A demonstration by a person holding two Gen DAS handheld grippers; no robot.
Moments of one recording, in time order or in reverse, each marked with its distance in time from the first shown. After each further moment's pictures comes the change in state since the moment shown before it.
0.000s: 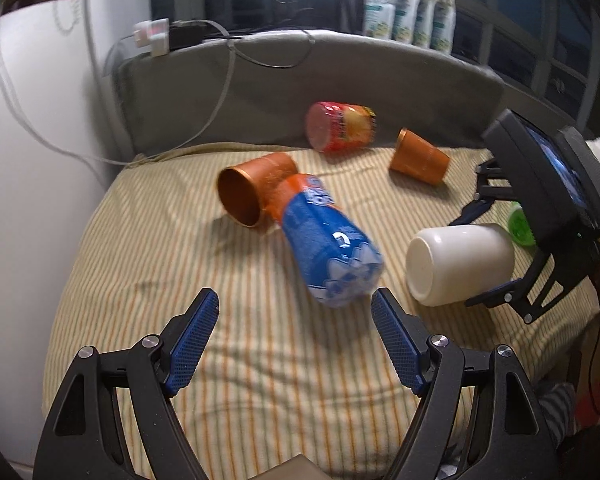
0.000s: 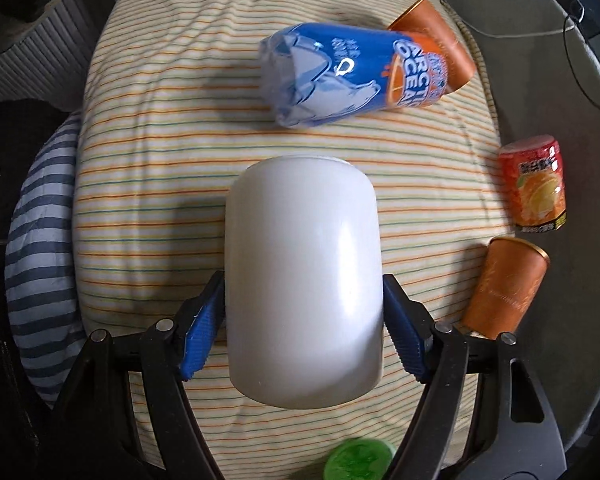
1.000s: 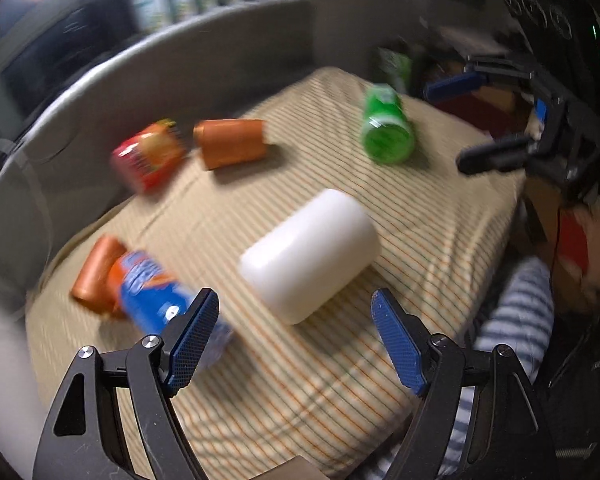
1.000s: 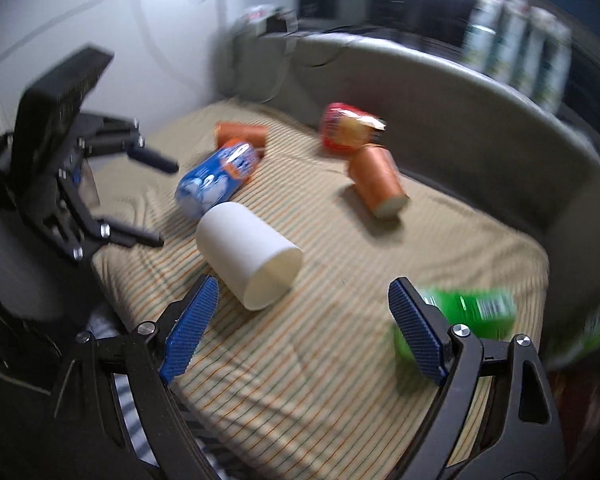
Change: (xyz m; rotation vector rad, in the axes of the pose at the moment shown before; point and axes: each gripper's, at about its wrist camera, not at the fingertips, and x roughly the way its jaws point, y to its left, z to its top) left arm 0.012 -0.114 0.036 0.608 0.155 -0.318; right arm -0.108 0.009 -0.162 0.886 -0.557 -0.148
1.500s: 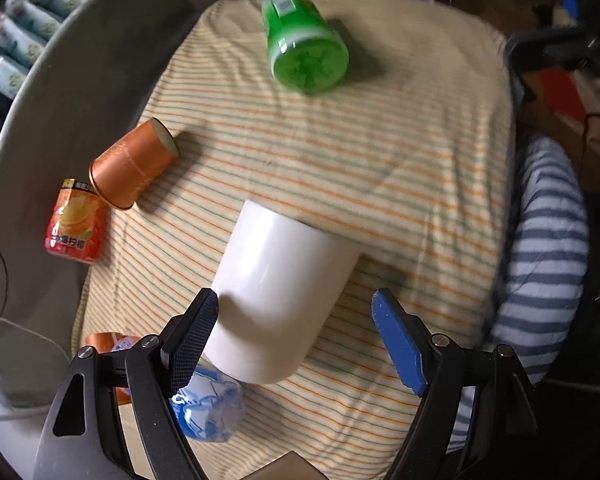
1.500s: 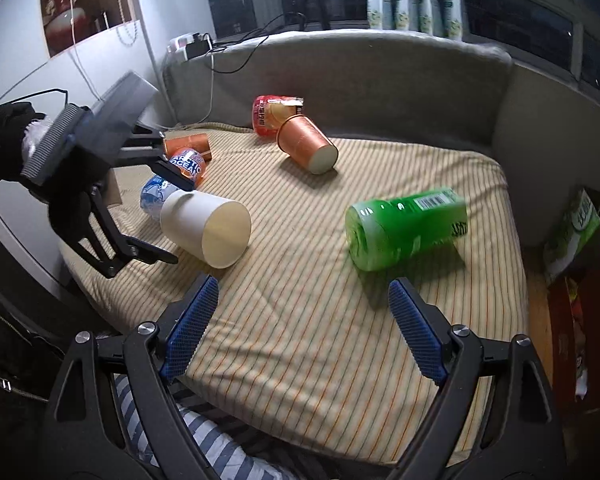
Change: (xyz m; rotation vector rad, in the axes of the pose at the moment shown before) left arm 0.068 -0.049 0.041 0.438 0.308 0.015; right arm -0.029 -0.036 -0.063 0.208 -0.045 -0.080
